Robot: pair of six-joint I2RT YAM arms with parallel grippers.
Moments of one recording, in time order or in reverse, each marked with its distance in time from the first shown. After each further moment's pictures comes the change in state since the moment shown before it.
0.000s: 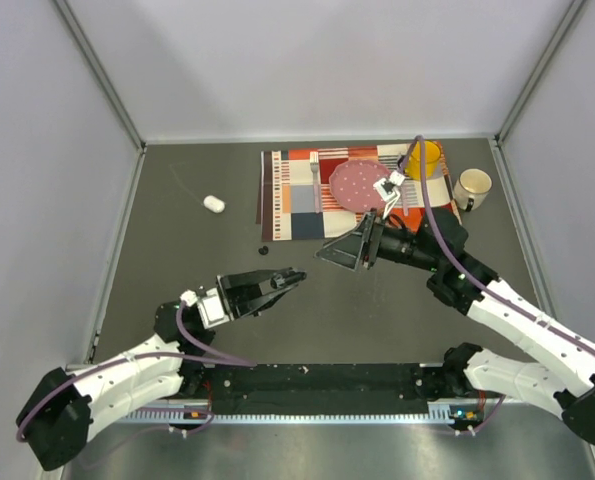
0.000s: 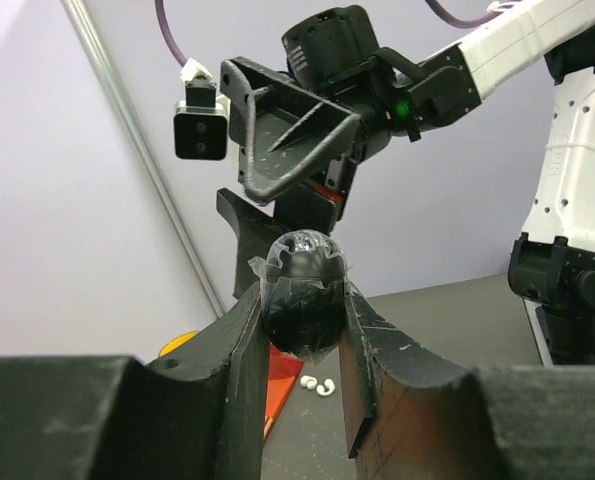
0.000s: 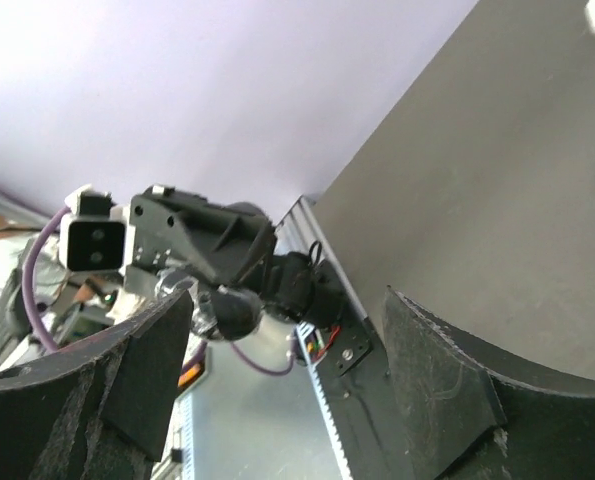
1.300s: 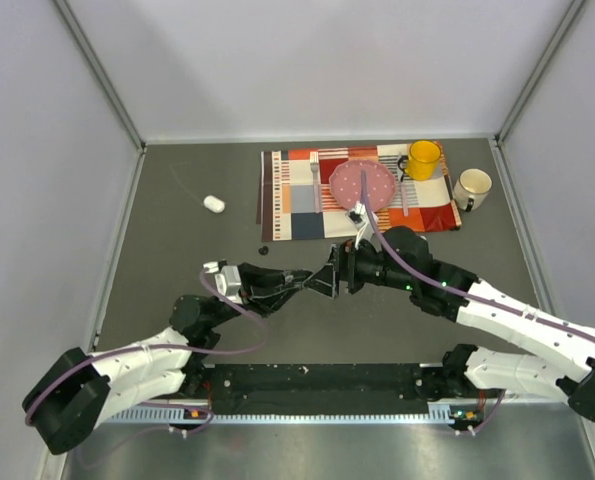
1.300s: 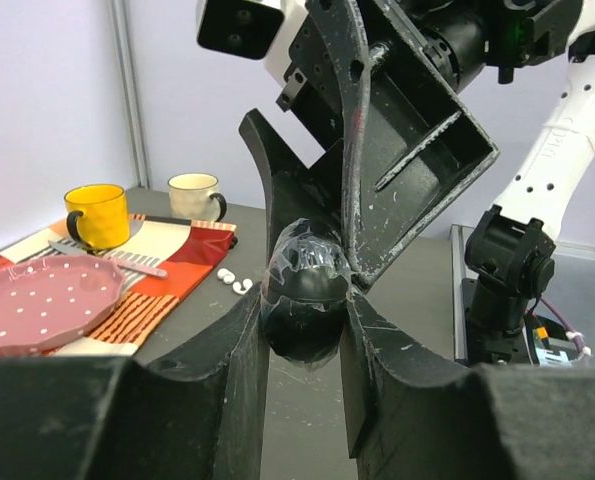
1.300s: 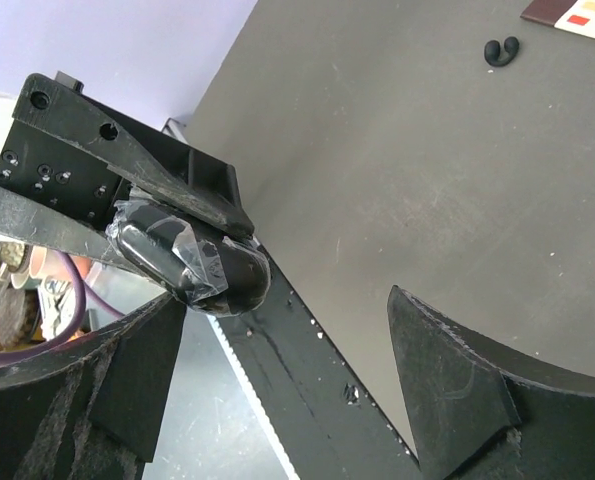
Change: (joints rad) left arm 0.002 0.156 -0.061 -0.021 -0.131 -0.282; right arm 0.196 0.060 -0.031 -0.228 0.267 -0.161
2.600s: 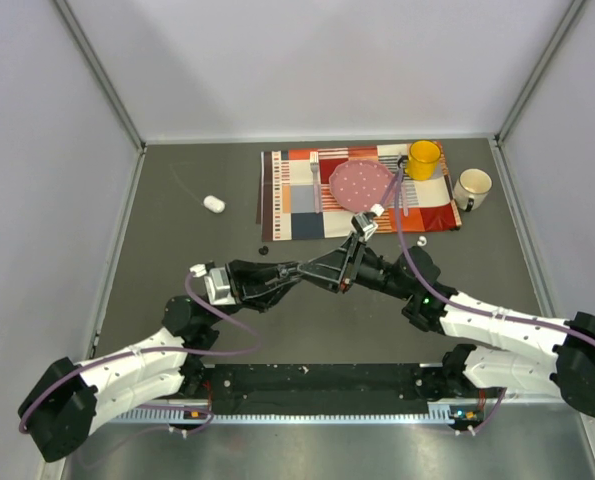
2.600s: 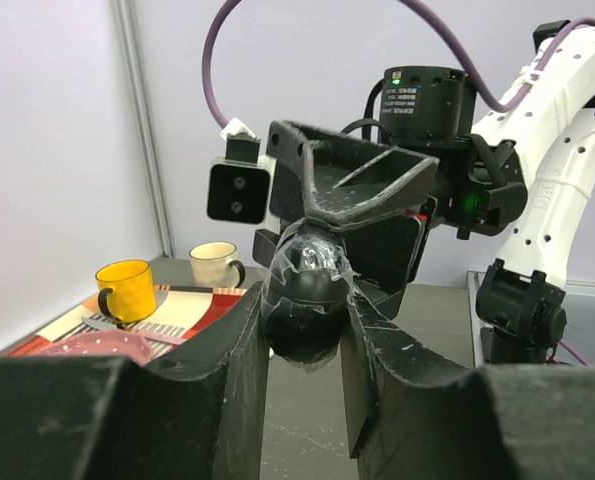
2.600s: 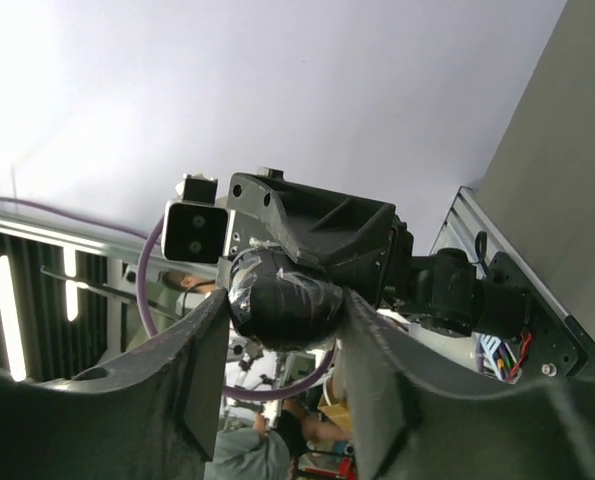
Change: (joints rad) left arm -0.010 -0.081 0.068 -0.017 -0.013 0.061; right arm 0.006 0.056 -0.284 0.850 -0.107 0.765
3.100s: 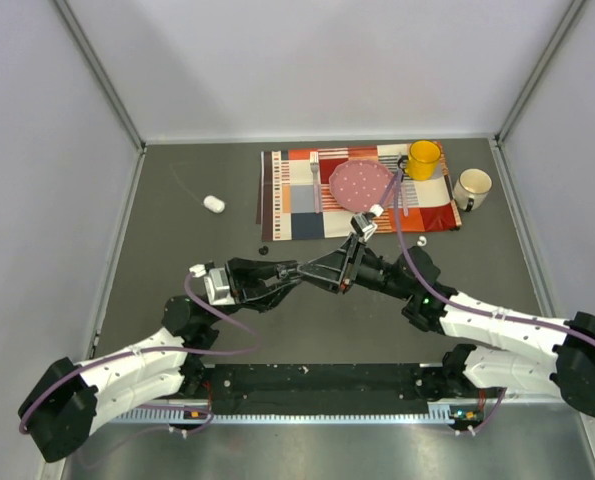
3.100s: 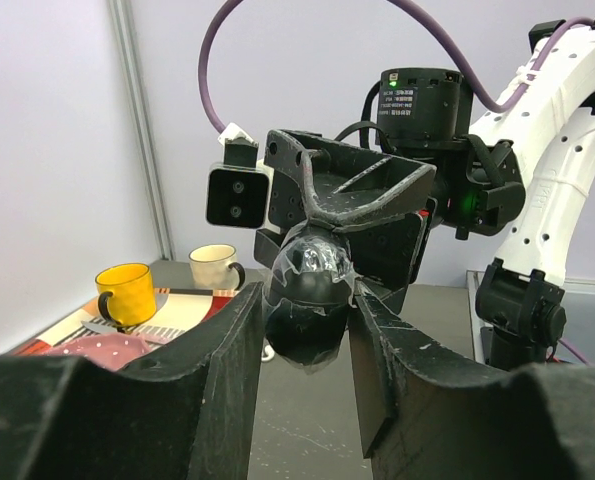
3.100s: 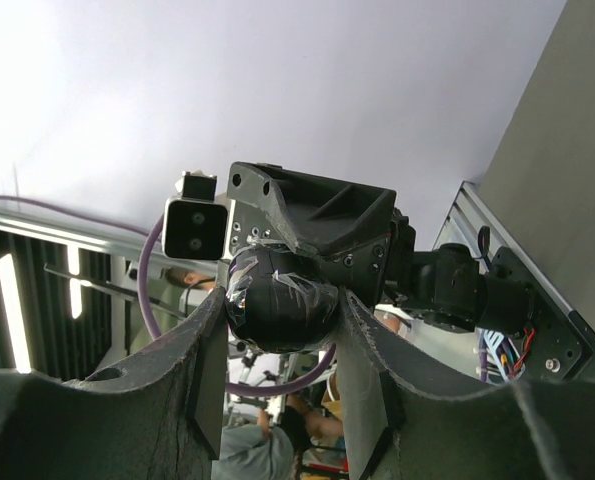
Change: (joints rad) left arm 0.000 0.001 0.000 0.002 0.008 0.000; right arm 0.000 0.001 0.000 0.002 -0.002 0.005
